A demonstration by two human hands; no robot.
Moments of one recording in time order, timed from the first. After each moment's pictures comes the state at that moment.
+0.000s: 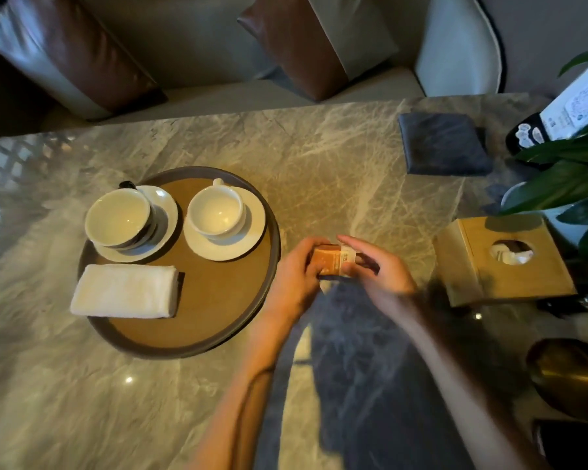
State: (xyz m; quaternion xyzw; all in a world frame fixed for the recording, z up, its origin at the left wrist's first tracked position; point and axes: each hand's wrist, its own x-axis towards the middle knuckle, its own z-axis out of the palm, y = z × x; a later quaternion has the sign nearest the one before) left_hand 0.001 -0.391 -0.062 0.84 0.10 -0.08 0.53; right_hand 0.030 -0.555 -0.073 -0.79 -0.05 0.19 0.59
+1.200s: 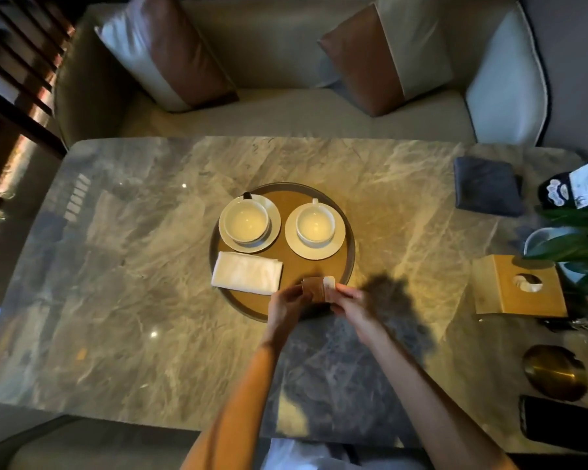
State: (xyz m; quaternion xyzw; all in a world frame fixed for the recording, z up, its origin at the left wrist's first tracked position) left_hand -0.103 -0.253 -0.020 0.67 0.36 -0.13 0.63; right_hand -0.047 -0.392 -0.028 -0.65 0.28 0.35 0.62
